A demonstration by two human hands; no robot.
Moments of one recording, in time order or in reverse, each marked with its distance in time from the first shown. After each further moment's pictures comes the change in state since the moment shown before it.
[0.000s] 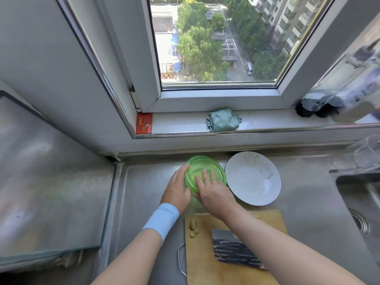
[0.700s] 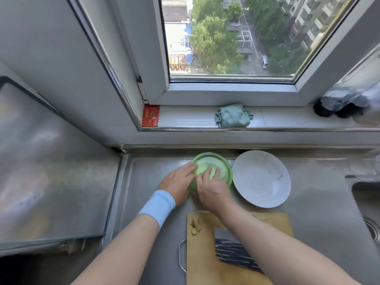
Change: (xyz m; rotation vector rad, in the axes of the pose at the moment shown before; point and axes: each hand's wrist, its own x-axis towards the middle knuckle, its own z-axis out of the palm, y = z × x) left_hand 0.018 -0.016 -0.016 0.489 -0.202 0.294; right_hand 0.019 -0.012 -0.001 -0.223 -0.242 0.113
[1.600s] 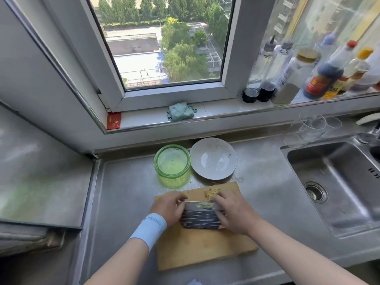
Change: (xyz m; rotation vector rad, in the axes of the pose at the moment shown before) left_hand -0.083 0.134 0.049 -0.228 -0.055 -0.193; right_hand -0.220 0.106 0.075 0.674 0.225 -0.059
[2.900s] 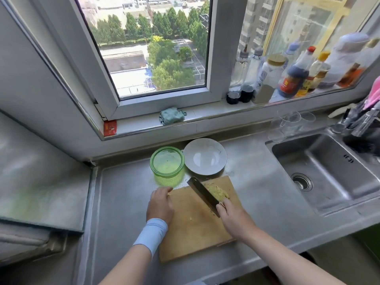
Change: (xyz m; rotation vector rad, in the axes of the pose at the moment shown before) left_hand -0.028 0.002 0.007 -0.137 0.381 -0.073; right_hand -0.051 -0.053 -0.002 0.372 0.005 0.594
